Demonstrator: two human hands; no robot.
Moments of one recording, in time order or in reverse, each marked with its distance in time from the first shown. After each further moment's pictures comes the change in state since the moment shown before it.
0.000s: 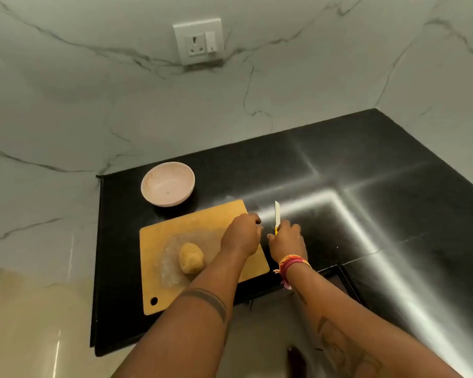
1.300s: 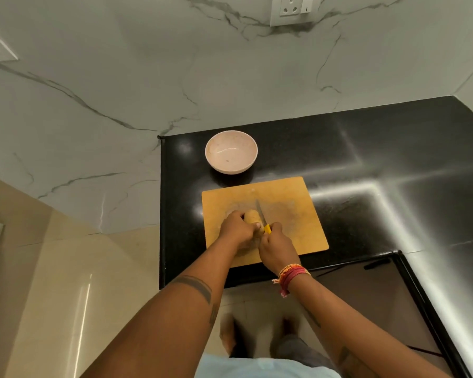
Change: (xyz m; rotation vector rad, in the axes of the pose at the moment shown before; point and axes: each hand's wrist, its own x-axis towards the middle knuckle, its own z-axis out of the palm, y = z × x) left_hand -0.075 -0.147 -0.069 -0.520 -0.112 -0.626; right_hand -0.129 -0.114 0.083 0.174 -0.305 -0.122
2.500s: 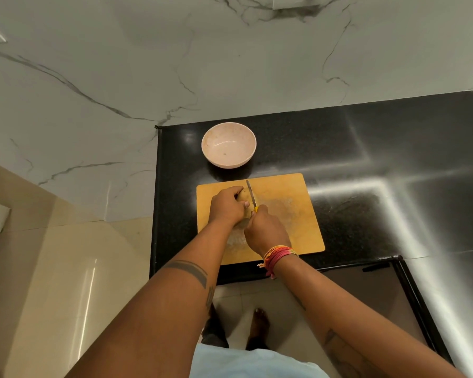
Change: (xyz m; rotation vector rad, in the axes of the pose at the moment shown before) left_hand 0.013 0.037 -0.014 0.128 0.193 0.146; right_hand 0.025 -0.030 -0.014 -0.308 0.013 -0.106
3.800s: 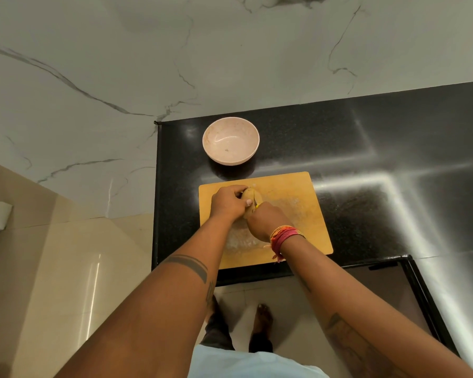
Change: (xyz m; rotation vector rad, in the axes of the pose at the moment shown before) left_hand 0.014 -0.005 -0.004 -0.050 -0.055 0.007; right_hand 0.012 -0.026 -0.039 -0.041 -0.282 -0.020
